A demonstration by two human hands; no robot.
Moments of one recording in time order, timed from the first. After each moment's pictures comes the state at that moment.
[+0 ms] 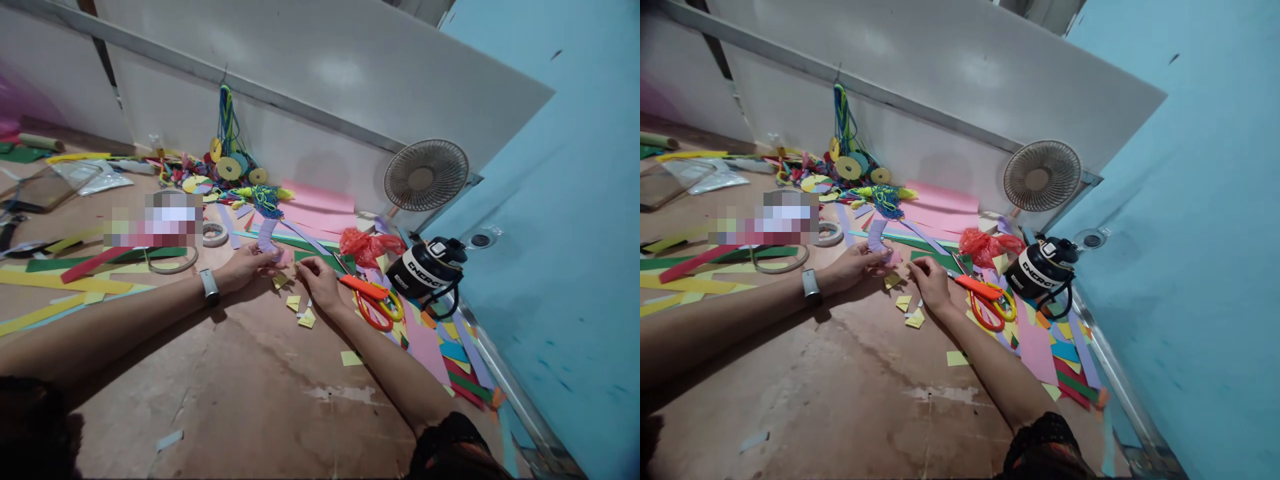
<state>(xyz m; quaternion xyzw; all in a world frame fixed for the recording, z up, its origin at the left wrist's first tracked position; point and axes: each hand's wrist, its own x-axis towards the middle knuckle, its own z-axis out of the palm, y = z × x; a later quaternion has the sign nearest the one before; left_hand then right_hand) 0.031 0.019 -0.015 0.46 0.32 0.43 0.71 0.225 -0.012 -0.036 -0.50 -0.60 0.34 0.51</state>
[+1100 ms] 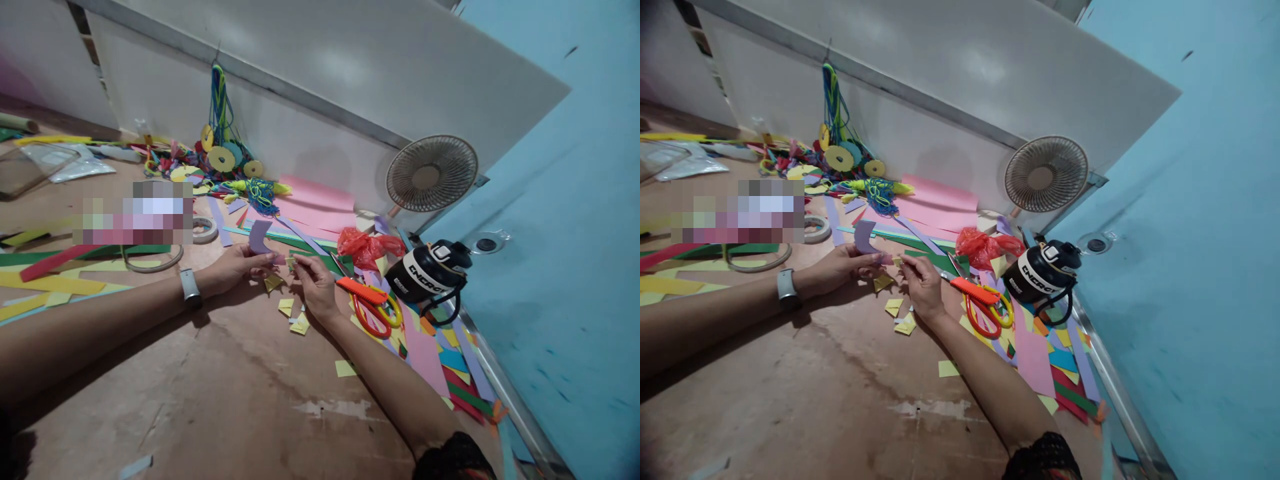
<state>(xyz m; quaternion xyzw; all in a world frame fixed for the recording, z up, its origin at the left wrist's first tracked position) 0.032 0.017 -0.012 0.47 0.32 0.39 0.72 0.224 -0.018 -0.037 -0.43 -0.66 0.25 0.57</state>
